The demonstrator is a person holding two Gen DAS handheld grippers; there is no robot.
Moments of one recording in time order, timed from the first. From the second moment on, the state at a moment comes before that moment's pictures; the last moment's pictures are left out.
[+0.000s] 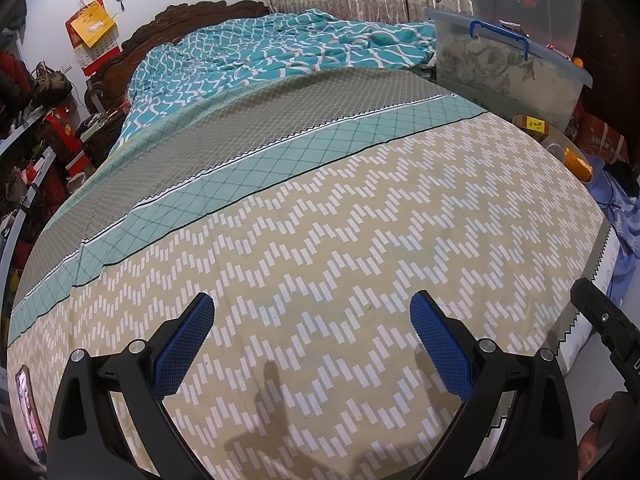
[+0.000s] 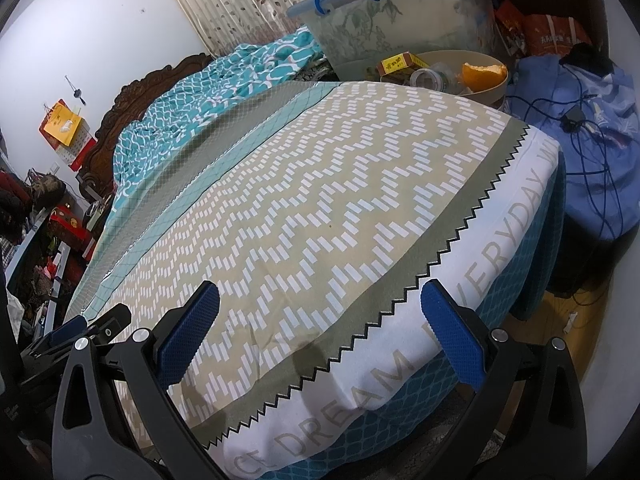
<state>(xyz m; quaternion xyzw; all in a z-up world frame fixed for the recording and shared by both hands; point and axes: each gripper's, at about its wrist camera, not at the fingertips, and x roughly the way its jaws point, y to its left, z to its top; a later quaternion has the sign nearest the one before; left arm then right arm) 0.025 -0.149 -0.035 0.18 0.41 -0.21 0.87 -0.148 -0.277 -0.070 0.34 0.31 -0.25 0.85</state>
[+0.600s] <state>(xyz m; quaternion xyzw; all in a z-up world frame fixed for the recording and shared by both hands) 0.026 -0.147 -0.036 0.18 0.41 -0.21 0.87 -0.148 -0.277 -0.072 0.34 0.31 -0.25 0.85</state>
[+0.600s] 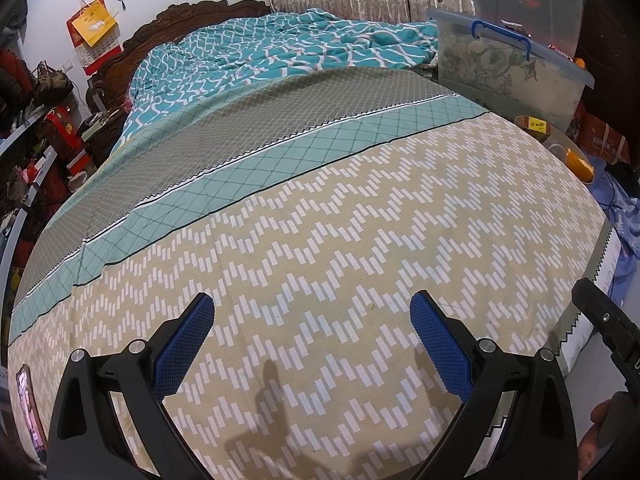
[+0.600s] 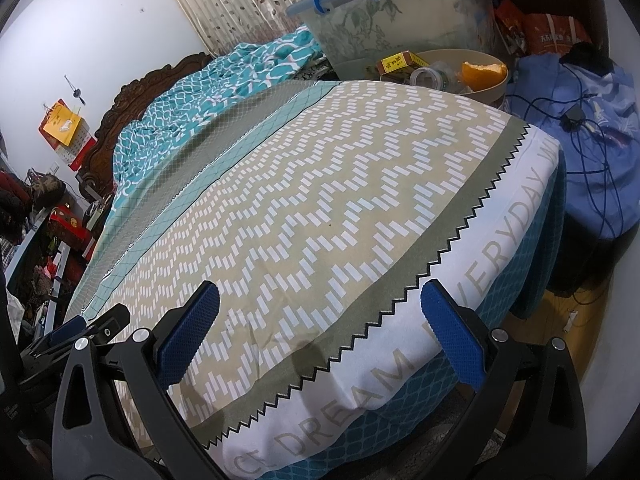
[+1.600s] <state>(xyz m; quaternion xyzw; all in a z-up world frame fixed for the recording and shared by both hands) 0.020 -0.146 -0.031 0.18 0.40 -0.22 0.87 -0.147 -0.277 -0.071 0.34 0.31 -0.25 0.85</state>
